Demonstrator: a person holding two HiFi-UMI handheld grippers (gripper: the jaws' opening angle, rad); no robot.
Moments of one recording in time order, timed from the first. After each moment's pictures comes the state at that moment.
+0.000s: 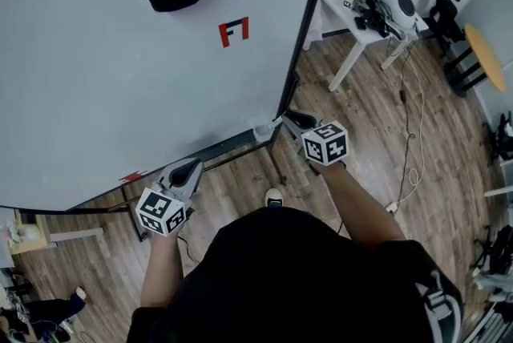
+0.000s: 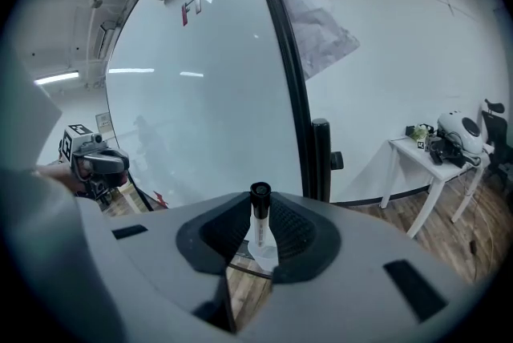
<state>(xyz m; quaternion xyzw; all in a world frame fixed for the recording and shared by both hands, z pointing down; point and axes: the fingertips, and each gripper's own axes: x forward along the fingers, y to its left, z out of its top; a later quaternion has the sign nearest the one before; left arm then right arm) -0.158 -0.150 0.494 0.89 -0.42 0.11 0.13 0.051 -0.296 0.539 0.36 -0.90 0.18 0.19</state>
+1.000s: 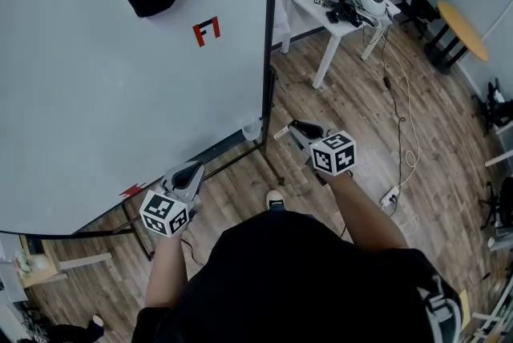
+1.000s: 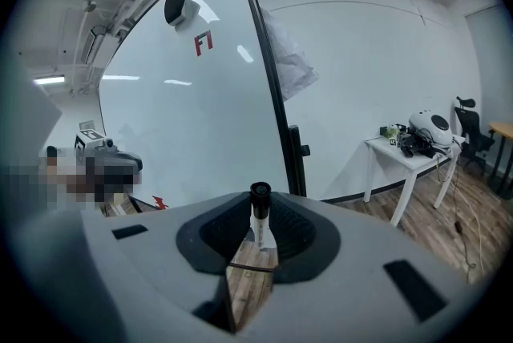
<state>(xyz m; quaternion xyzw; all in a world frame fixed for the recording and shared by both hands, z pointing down) -0.132 -0.129 0.485 0.92 -0.37 0.11 0.11 0.110 -0.223 0.518 0.42 -0.87 0.18 0.16</state>
